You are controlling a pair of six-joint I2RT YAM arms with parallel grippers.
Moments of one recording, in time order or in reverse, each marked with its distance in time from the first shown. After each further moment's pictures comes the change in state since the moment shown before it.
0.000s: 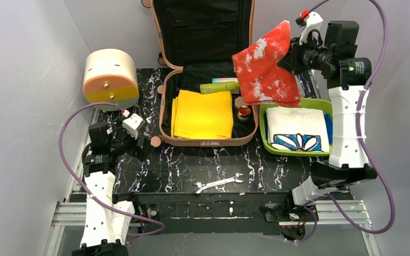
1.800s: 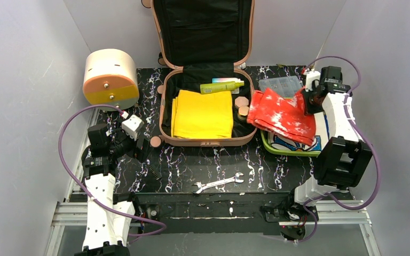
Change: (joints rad) left arm 0.023 -0.030 -0.018 0.004 0.013 0.000; right arm -0.227 -0.001 -0.740 0.245 0.339 -0.204
